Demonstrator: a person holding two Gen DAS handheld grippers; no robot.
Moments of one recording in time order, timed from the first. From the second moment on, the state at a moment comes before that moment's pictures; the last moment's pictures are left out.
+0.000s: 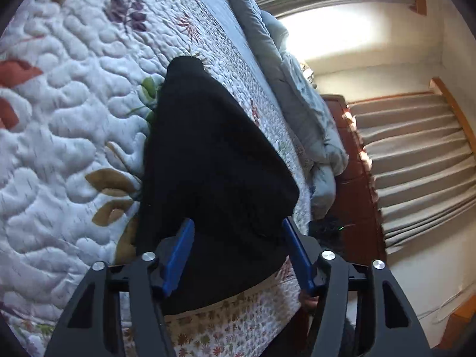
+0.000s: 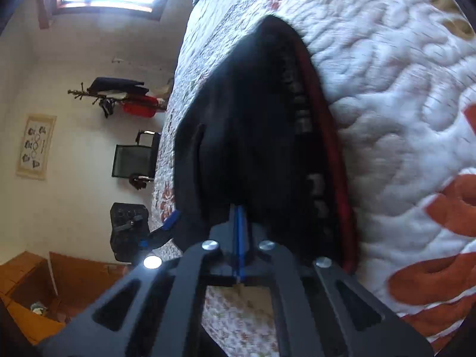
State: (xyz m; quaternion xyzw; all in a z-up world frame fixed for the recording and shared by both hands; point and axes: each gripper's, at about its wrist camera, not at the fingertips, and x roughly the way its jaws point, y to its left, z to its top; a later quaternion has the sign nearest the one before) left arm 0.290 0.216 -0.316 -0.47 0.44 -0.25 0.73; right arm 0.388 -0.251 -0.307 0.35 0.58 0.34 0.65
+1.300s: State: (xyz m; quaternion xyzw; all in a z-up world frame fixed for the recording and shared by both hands) left arm -0.013 0.108 -0.028 -0.07 0.35 0.02 0.93; right arm 0.045 -0.152 -0.001 -0.03 0.35 0.08 0.93
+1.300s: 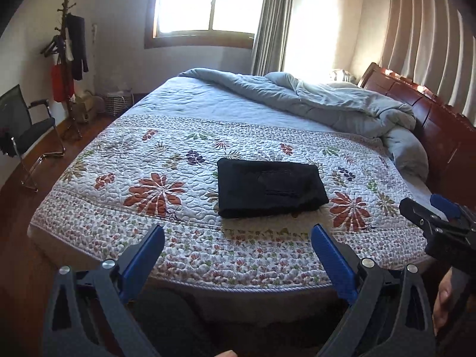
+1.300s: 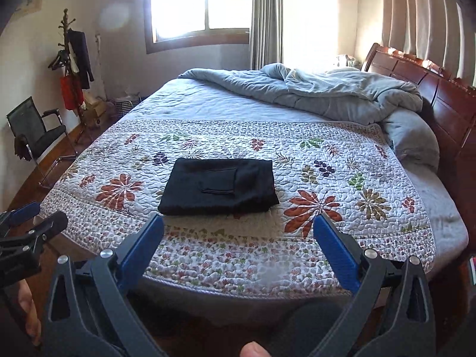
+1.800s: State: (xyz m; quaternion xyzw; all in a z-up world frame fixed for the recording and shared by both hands) left arm -0.070 0.078 -0.016 -0.06 0.35 0.03 0.93; right arm -0.008 -0.147 0.027 -0.04 0.32 0.11 0.94
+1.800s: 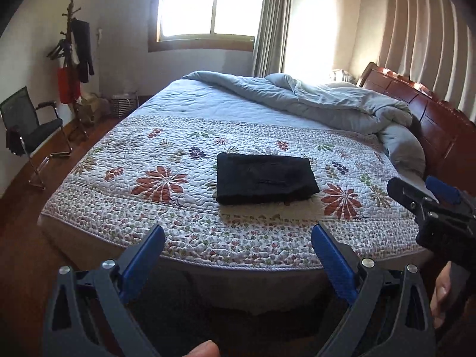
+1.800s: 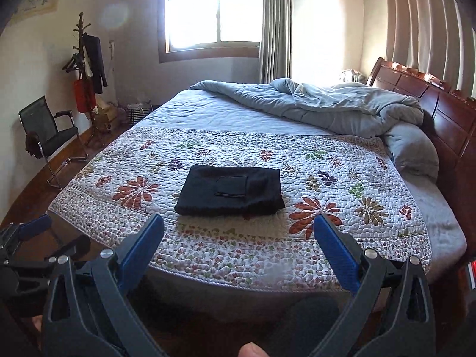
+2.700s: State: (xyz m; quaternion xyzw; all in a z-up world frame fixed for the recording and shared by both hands) left arm -0.045 0.096 -0.008 -0.08 0.36 0.06 0.93; right arm 0.008 -0.134 0.010 -0.04 0.34 0.13 0.93
